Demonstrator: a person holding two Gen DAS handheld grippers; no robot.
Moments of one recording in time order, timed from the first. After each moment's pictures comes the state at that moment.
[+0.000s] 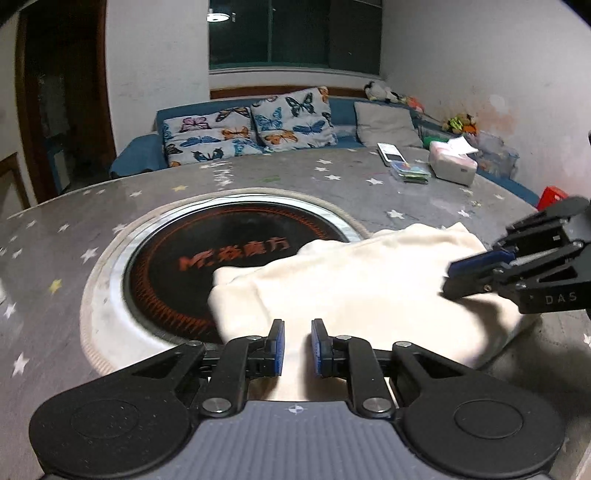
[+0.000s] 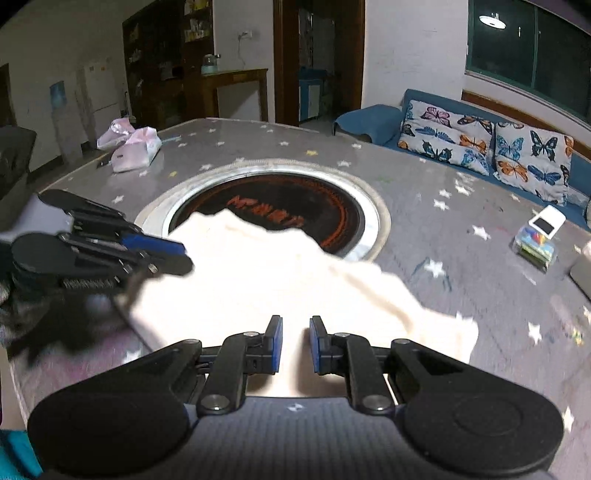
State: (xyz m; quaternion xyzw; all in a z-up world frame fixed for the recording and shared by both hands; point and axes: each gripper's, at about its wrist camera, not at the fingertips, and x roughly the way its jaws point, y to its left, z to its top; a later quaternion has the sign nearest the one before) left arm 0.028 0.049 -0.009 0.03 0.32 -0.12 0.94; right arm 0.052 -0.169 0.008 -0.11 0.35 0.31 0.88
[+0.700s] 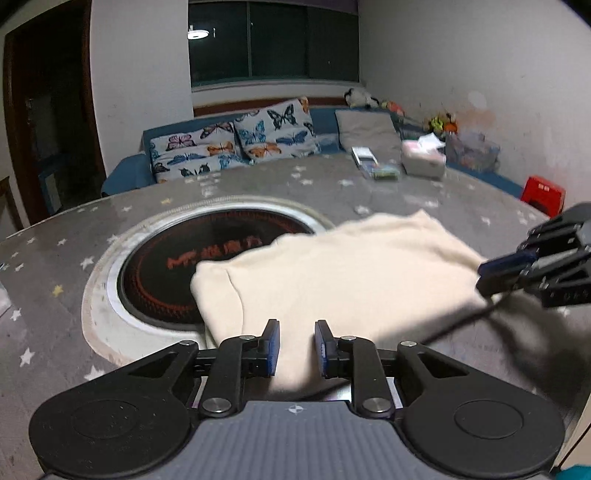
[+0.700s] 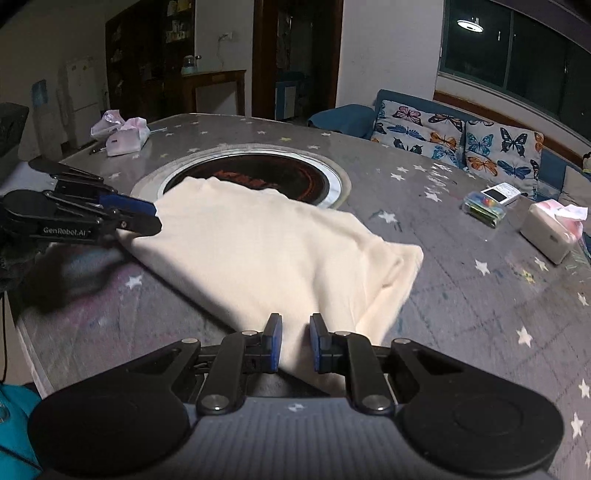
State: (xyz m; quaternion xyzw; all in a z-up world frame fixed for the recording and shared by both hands) left arm -0.010 0.030 -0.009 0.07 0.30 -0.14 0.94; right arm -0.007 -0.219 0.004 -0.12 0.34 0.28 0.89
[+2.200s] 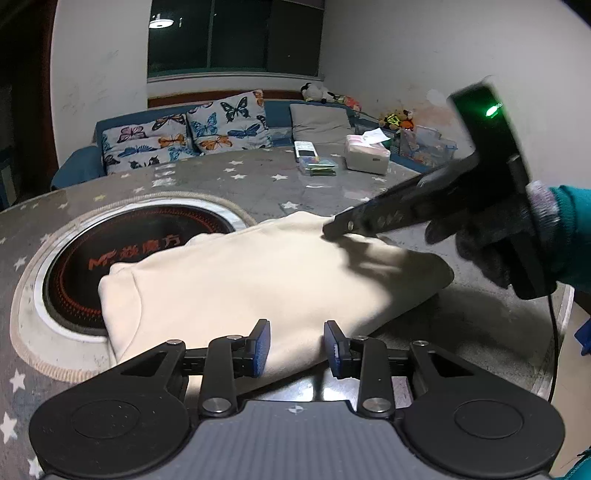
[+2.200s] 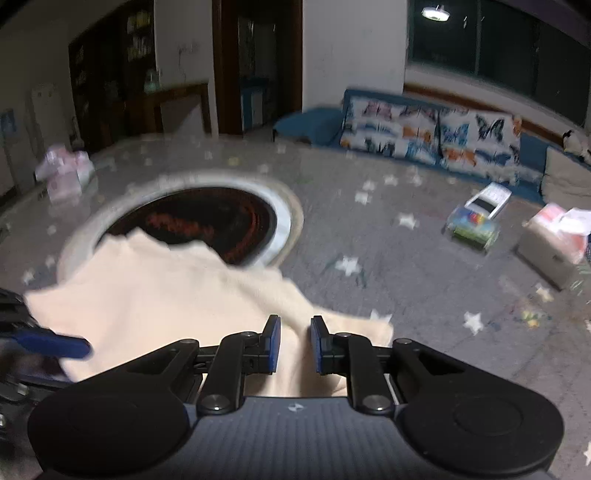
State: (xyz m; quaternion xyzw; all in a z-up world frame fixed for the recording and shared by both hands) left arm -0.011 -0.010 -0.009 0.04 0.31 -0.22 0.92; right arm 0.101 -0.203 -0.007 -0.10 0.35 0.23 0.90
